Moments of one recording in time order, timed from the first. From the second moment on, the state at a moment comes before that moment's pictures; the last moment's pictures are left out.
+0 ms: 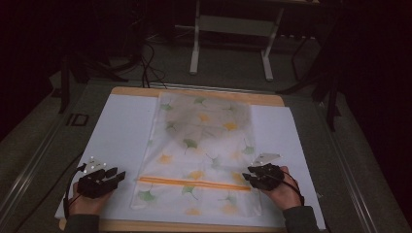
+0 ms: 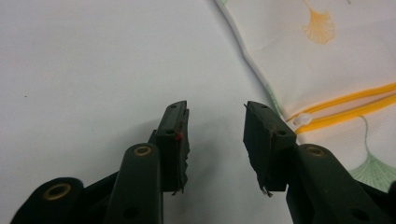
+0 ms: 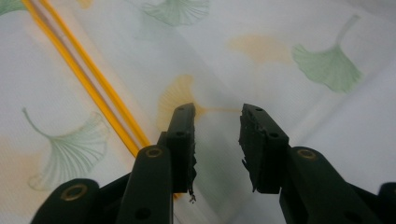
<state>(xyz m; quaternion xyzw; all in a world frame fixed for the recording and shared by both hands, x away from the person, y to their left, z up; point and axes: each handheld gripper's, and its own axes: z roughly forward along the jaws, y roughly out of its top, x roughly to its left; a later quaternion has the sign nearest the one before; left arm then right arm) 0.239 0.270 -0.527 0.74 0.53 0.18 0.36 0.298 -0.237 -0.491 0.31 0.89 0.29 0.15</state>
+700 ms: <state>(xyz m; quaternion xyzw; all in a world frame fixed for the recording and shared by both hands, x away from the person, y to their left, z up) 0.241 0.267 -0.526 0.75 0.52 0.19 0.36 0.302 -0.174 -0.488 0.23 0.93 0.26 0.13</state>
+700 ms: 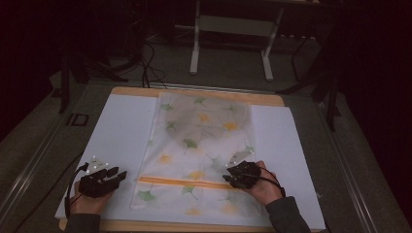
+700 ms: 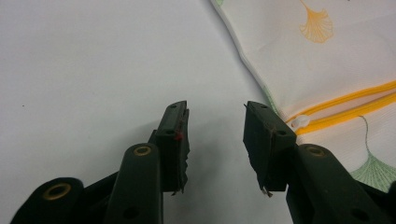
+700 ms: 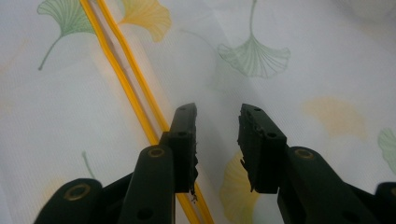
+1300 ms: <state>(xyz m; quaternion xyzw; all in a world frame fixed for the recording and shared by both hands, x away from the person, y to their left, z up) 0.241 0.270 -0.525 0.75 0.52 0.19 0.36 0.302 -0.121 -0.475 0.17 0.94 0.26 0.11</state>
